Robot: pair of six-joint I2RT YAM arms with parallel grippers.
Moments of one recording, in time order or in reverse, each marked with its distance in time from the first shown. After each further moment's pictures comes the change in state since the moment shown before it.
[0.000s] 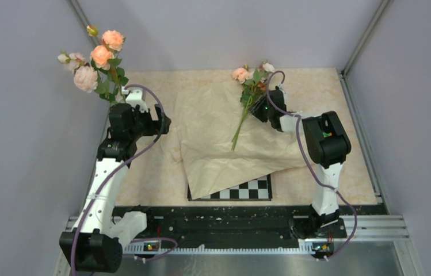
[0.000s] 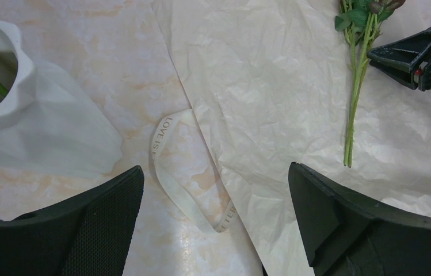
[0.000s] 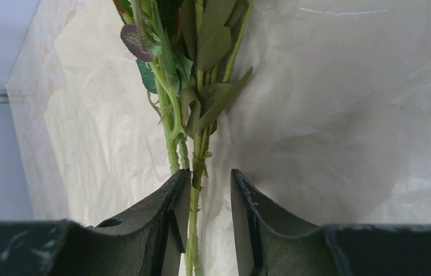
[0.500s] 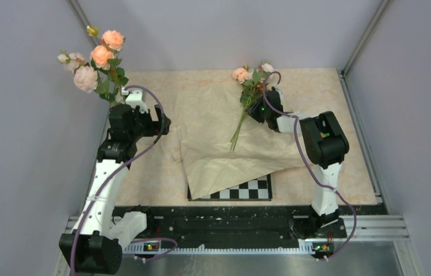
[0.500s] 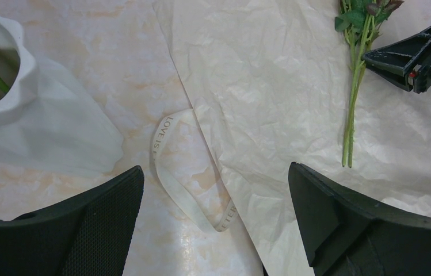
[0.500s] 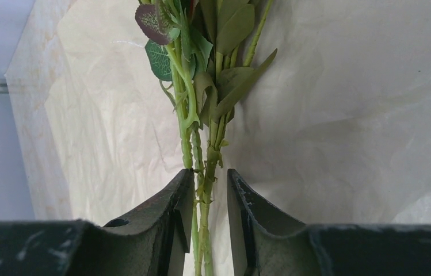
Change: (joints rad) left arm -0.006 -0.012 -0.007 0.000 -0.008 0.000; right arm 0.032 0.005 0.011 -0.005 0.004 0.001
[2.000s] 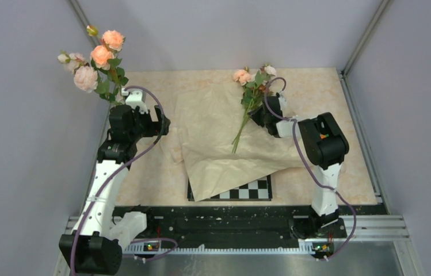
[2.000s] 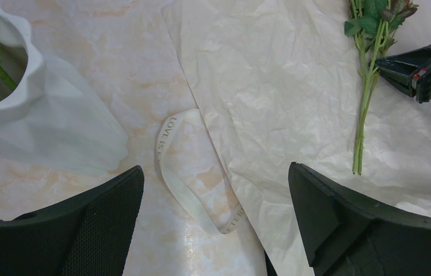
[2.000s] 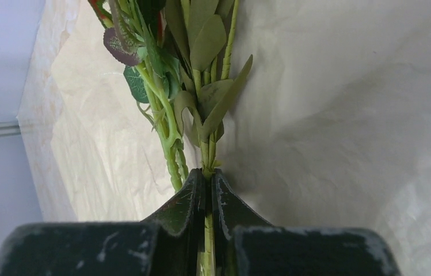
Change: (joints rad) left arm -0.002 -0.007 -0.007 0.000 -0.018 0.007; right arm 0.017 0.011 -0.058 0.073 0.109 0.124
